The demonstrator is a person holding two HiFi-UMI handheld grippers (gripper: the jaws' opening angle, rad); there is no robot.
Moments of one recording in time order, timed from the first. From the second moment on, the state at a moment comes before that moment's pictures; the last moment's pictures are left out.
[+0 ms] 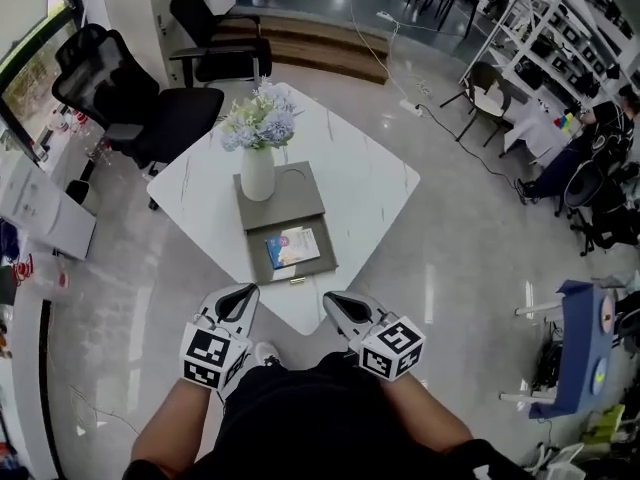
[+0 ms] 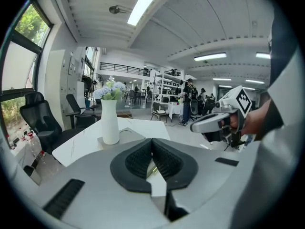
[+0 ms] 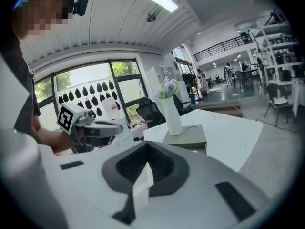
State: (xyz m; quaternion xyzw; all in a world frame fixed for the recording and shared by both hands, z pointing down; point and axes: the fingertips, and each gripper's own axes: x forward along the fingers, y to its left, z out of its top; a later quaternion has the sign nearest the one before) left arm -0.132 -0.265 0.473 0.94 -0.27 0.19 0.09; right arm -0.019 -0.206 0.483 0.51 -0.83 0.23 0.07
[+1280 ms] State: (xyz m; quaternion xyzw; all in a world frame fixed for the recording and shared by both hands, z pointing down) left arm -0.080 -0.315 0.479 0.91 -0.35 0.21 0.06; right arm 0.024 -0.273 0.481 0.43 -0.87 0.20 0.09
